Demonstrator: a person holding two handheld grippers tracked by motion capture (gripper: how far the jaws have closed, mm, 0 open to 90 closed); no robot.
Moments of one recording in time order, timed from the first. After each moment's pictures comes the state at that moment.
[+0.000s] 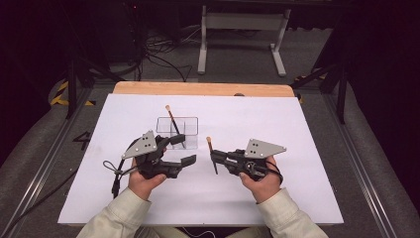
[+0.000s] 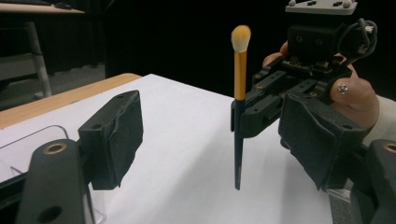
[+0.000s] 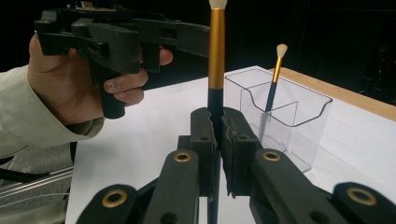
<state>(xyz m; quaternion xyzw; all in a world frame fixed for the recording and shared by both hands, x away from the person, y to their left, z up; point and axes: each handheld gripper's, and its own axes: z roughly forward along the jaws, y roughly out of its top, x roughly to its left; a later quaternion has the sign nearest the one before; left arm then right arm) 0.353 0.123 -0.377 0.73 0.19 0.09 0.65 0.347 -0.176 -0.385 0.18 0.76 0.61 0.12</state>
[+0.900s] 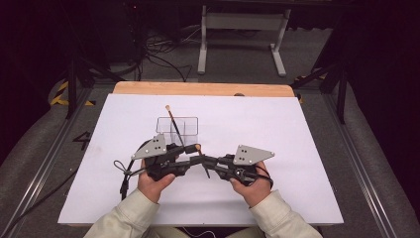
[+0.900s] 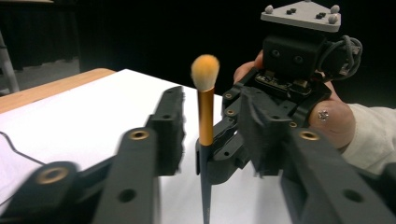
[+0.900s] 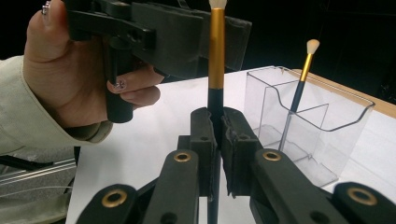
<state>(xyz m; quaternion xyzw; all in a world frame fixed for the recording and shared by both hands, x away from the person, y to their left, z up) 0.349 0.105 -0.379 0.74 0.17 0.05 0.65 0.344 -0.154 -0.399 0.15 0.77 0.61 0.12</state>
